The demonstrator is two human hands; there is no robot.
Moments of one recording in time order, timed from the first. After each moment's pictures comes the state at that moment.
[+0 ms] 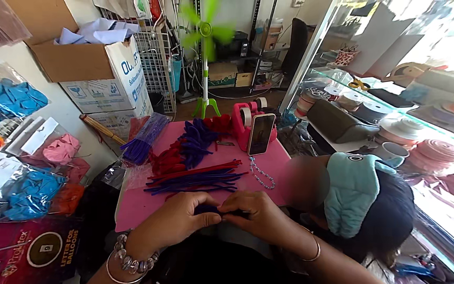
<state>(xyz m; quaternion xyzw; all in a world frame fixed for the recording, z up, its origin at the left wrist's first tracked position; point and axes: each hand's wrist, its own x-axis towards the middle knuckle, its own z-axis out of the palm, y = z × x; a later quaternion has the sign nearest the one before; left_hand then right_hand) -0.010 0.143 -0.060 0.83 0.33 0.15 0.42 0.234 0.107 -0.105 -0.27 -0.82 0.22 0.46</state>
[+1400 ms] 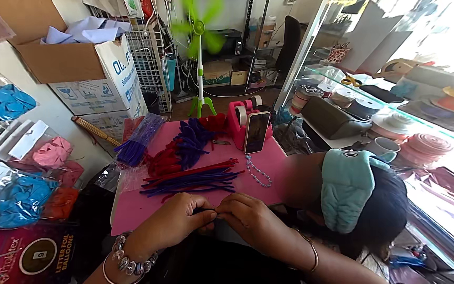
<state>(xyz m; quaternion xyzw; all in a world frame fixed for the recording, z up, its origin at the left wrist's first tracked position) -0.004 0.143 -0.058 0.80 0.34 0.12 0.47 0.225 0.093 -0.107 -0.33 -0.84 0.06 0.42</state>
